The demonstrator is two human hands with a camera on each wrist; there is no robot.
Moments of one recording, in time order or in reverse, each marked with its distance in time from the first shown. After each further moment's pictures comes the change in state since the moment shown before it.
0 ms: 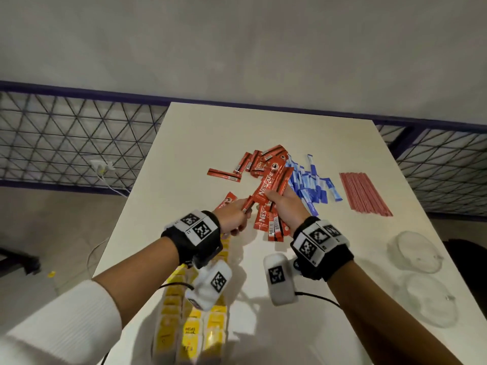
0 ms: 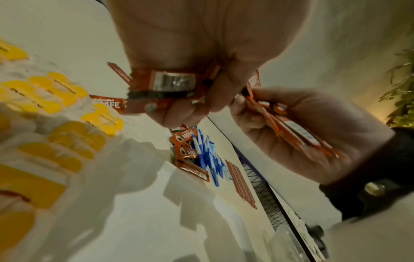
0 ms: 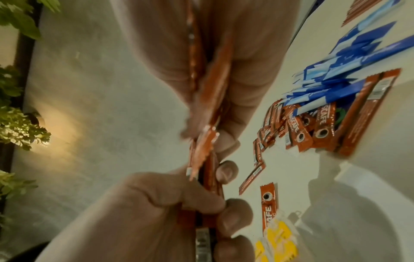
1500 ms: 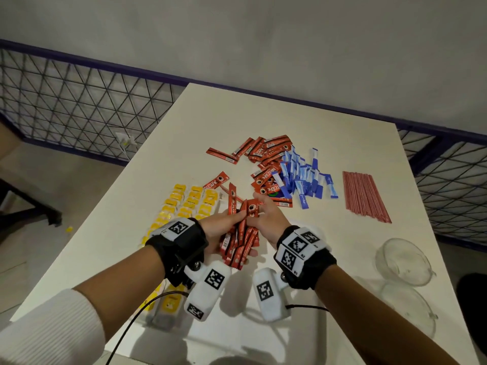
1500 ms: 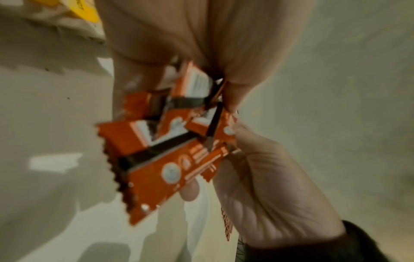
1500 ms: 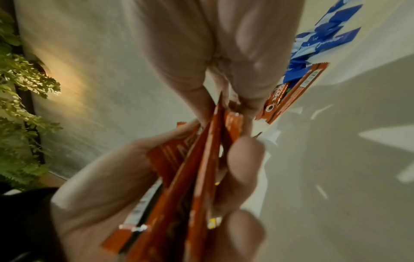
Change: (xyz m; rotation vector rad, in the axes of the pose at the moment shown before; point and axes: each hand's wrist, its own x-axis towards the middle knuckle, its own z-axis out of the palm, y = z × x) left_hand -0.017 -0.027 0.075 -0.608 0.008 -0.227; right_hand -0.007 0.061 -0.036 -0.205 -0.305 0.033
